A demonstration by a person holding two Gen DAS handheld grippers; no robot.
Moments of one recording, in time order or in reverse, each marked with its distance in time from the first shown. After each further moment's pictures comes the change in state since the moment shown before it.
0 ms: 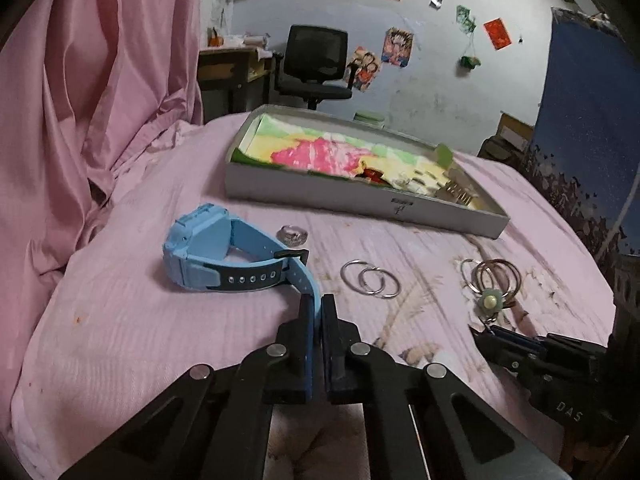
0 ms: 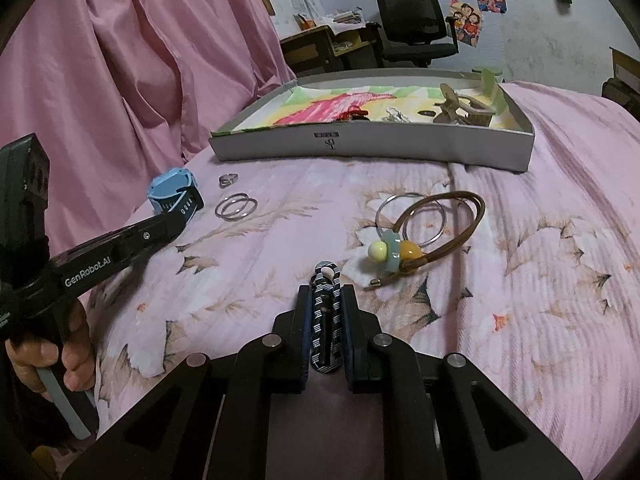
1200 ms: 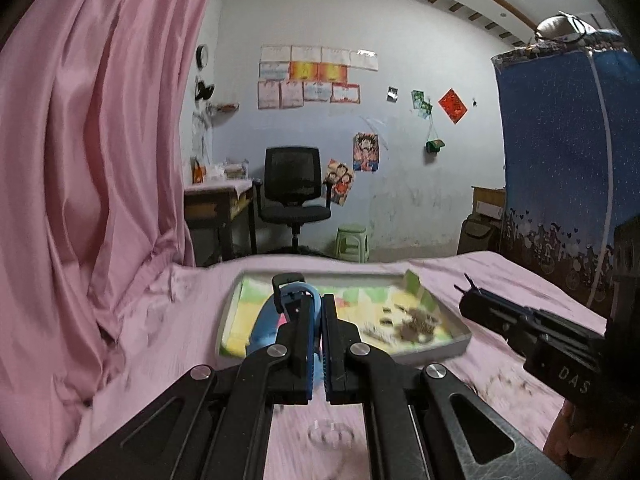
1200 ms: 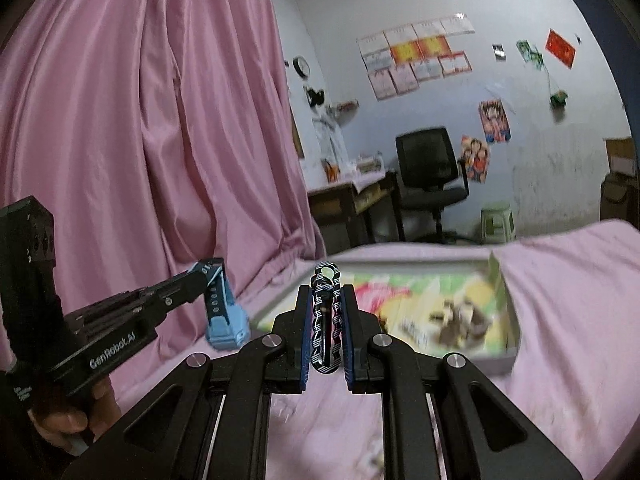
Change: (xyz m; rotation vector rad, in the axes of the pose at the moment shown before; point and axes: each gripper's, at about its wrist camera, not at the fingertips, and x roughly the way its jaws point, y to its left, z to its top) left arm -0.064 -0.041 0.066 0.157 -0.446 0.002; right arm -0.076 0.019 0.082 -0.088 -0.556 0.038
